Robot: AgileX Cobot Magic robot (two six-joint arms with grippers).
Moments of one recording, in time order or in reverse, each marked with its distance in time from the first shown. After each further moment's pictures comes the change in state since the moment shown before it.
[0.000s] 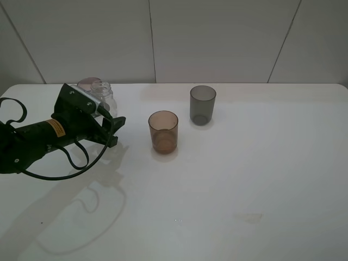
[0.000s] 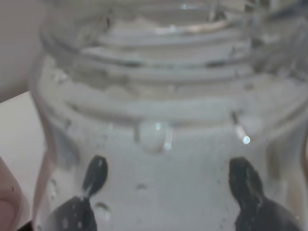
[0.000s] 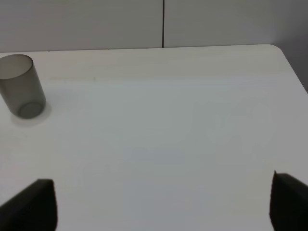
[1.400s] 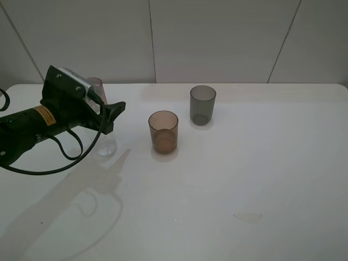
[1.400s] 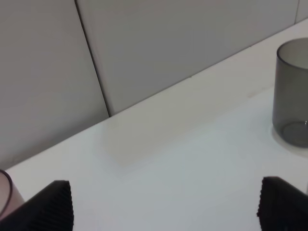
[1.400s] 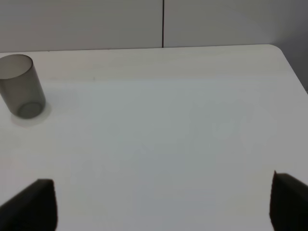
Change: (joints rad) left arm 0.000 -0.173 0.020 0.007 0.034 -0.012; right arm 0.000 0.000 0.000 0.000 0.000 0.000
